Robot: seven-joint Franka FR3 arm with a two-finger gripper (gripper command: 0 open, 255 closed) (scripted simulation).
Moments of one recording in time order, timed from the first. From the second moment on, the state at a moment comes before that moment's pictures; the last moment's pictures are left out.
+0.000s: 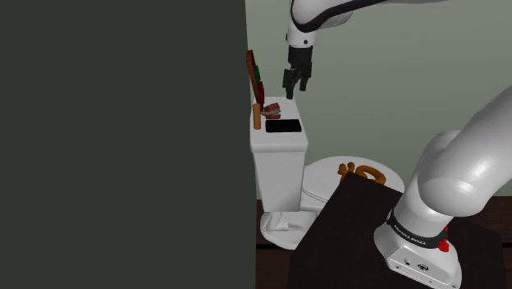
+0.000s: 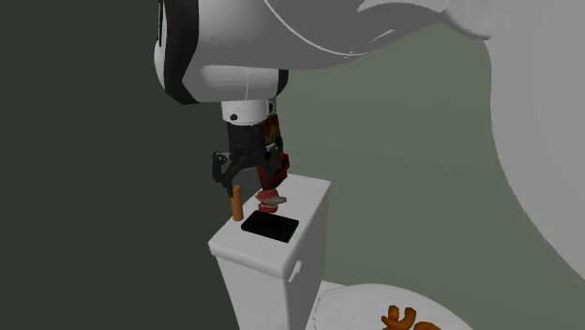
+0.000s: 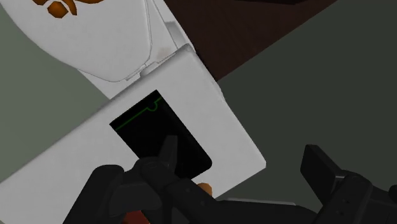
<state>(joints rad) 0.01 -0.30 -0.17 -2.12 -0.04 1.84 -0.16</state>
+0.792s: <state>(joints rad) -0.04 0.24 -0.23 -1.66 0.04 1.80 -0.34</state>
